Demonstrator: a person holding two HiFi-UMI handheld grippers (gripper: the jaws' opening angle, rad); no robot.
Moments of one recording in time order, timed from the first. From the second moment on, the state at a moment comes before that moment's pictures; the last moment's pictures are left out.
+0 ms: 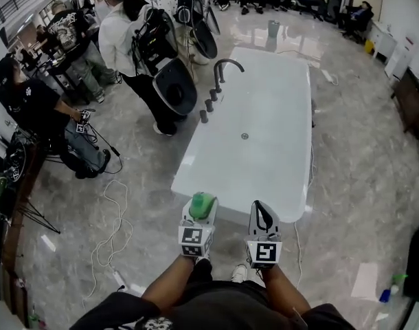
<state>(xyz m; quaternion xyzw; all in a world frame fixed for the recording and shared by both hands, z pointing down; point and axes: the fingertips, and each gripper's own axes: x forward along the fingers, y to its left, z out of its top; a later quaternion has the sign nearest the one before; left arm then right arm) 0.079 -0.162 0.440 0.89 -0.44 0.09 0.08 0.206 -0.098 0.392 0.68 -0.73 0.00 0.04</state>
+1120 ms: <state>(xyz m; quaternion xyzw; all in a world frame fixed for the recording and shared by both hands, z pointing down) 0.093 -0.219 0.375 0.93 -0.36 0.05 0.04 0.248 -0.123 0.342 0.79 -0.61 -0.01 0.05</state>
